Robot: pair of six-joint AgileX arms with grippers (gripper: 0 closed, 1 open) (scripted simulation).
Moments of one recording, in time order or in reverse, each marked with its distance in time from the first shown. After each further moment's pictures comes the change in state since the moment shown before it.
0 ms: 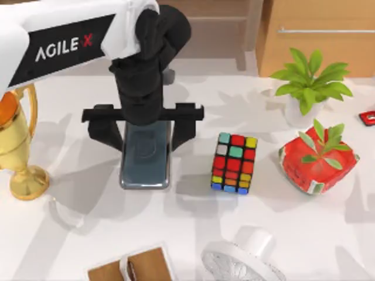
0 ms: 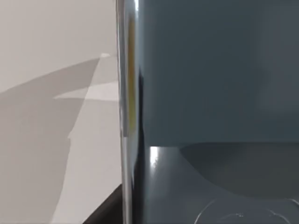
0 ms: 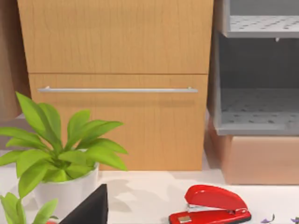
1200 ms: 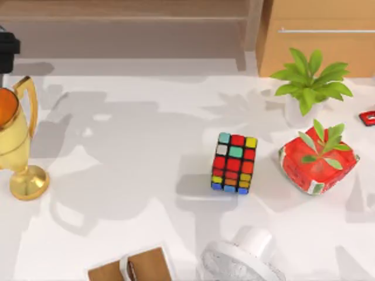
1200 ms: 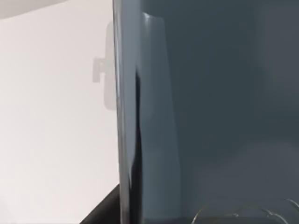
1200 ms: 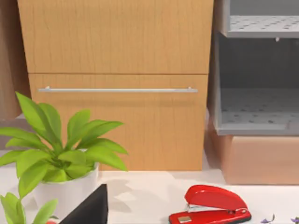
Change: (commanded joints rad) left arm 0.654 -0.228 -0.137 0.362 0.016 0.649; right arm 0.000 0.000 0.000 0.000 0.000 0.000
